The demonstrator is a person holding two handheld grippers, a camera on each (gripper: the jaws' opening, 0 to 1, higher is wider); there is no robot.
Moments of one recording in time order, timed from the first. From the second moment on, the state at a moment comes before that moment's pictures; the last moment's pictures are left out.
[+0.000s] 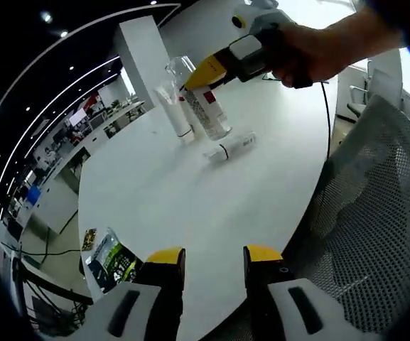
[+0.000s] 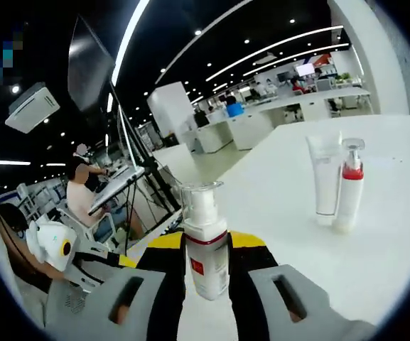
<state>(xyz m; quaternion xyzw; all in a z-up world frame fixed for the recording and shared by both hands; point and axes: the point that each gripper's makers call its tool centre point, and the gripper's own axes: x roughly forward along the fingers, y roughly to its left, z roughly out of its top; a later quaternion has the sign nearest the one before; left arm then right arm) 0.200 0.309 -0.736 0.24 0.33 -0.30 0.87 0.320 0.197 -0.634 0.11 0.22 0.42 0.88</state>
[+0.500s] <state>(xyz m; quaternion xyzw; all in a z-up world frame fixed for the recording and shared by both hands) 0.192 0.314 -0.748 0.24 0.36 -0.29 0.85 0.385 0.160 -0.675 0.08 0.20 0.38 0.90</state>
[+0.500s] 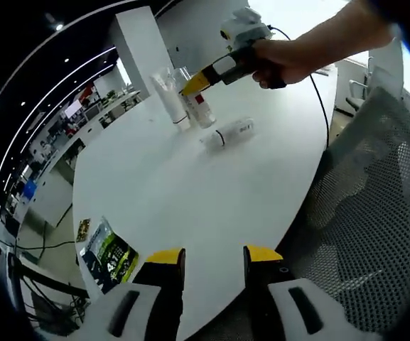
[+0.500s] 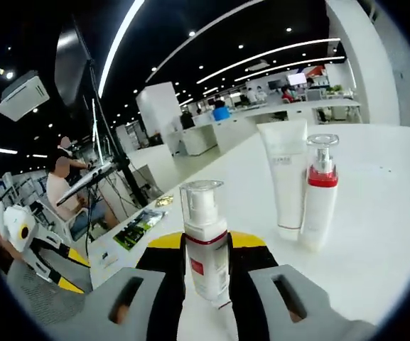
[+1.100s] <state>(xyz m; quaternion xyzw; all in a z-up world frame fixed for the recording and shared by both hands) 0.186 0.320 -0.757 0.24 0.38 -0.29 0.84 0.423 0.152 -0.696 0.03 0.14 0.39 0.91</state>
